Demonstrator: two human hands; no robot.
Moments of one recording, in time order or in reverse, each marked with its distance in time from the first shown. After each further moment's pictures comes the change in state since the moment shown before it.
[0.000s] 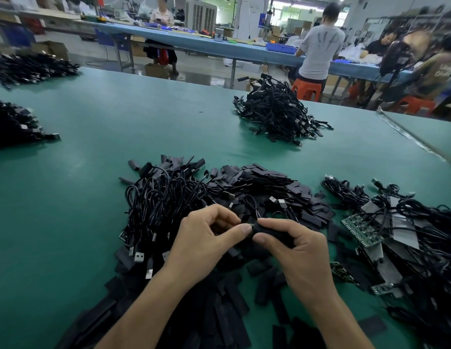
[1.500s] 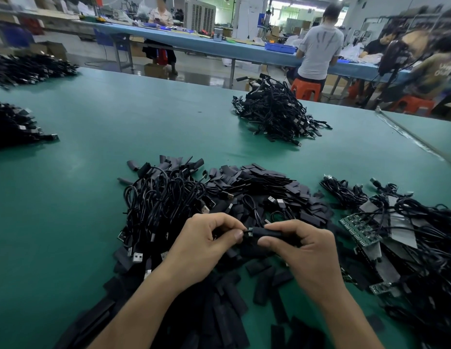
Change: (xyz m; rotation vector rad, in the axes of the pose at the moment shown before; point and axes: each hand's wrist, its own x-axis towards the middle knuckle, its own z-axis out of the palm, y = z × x) left_hand 0.001 -0.001 -0.005 0.117 -0.135 0.031; right_hand 0.004 0.007 -0.018 -0.142 -0.014 -0.047
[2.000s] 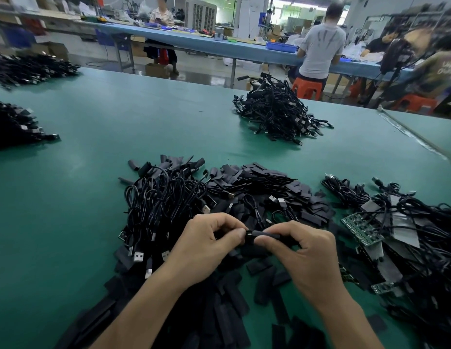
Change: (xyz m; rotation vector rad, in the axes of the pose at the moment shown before) left_hand -0.001 0.001 0.004 -0.070 -0.003 -0.046; right_hand 0.001 -0.008 0.002 -0.217 -0.008 -0.184
